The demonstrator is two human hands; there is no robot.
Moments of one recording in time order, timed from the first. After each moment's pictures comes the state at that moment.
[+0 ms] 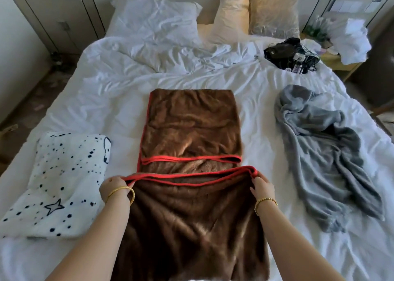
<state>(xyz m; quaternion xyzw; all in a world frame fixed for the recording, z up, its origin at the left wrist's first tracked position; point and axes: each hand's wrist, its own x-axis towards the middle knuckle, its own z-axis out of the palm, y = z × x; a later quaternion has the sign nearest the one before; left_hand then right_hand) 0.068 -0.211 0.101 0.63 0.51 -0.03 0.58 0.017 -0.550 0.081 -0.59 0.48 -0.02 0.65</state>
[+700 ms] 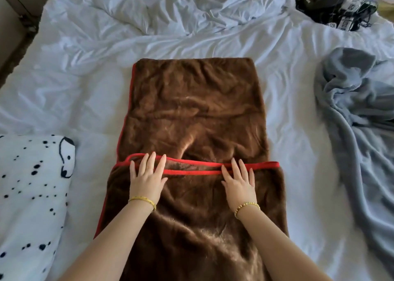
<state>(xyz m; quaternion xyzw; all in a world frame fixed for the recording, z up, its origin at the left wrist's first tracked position) 0.171 -0.268 -0.071 0.99 -0.06 -0.13 -0.05 0.131 -0.516 -0.088 -0.98 0.04 0.15 0.08</state>
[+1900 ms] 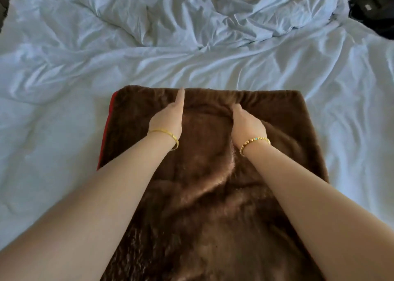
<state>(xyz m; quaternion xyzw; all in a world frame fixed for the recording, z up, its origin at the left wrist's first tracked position) 0.540 -0.341 -0.085 0.99 -0.06 -0.04 0.07 0.517 -0.525 -0.089 -0.99 0.04 0.03 0.14</state>
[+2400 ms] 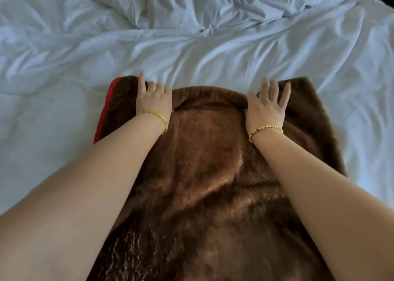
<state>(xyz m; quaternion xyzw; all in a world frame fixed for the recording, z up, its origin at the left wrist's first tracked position) 0.575 -0.319 -0.106 0.98 -0.08 -0.03 -0.19 0.535 -0.546 -0.112 -1.00 0.07 -0.05 -0.02</state>
